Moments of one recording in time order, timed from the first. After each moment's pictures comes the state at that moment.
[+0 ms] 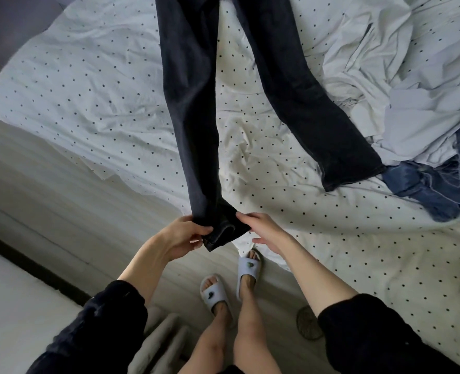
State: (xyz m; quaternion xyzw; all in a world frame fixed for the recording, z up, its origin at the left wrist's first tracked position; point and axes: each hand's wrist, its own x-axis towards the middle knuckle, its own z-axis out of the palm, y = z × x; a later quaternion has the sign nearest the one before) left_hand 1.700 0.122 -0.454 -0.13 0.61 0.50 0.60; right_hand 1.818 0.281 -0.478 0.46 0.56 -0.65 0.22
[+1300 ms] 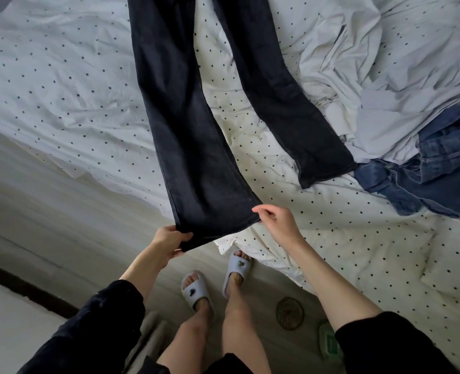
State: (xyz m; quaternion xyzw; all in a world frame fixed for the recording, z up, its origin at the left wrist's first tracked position) left_hand 1.721 0.128 -0.495 -0.17 0.73 0.41 0.51; right_hand 1.870 0.320 -0.454 0.44 0.74 -0.51 0.03
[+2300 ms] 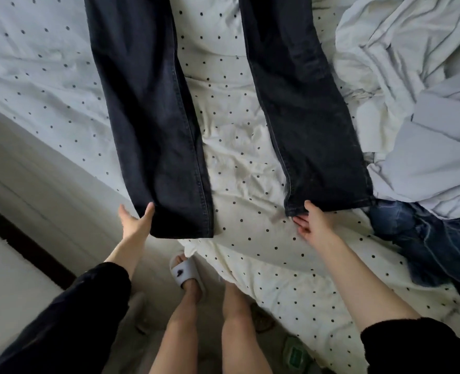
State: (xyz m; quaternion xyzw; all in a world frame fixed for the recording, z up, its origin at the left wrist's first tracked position) left_hand 1.725 0.227 -0.607 -0.33 0.81 0.39 0.28; right_hand 1.874 0.538 -0.578 0.72 0.33 -0.61 0.06
